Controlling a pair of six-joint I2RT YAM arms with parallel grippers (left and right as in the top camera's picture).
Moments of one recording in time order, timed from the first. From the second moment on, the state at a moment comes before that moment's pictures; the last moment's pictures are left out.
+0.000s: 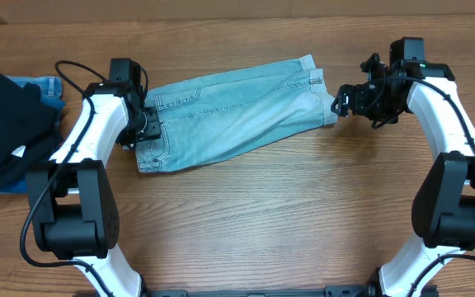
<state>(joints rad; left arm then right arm) 0.00 1.93 1.39 -0.86 -0.04 -0.22 -0.09 1.94 1.53 -0.92 -0.33 -0.01</state>
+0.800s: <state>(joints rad) 0.18 1.97 1.45 -0.56 -0.02 -0.38 -0.09 1.94 1.53 -0.93 -0.33 -0.01</state>
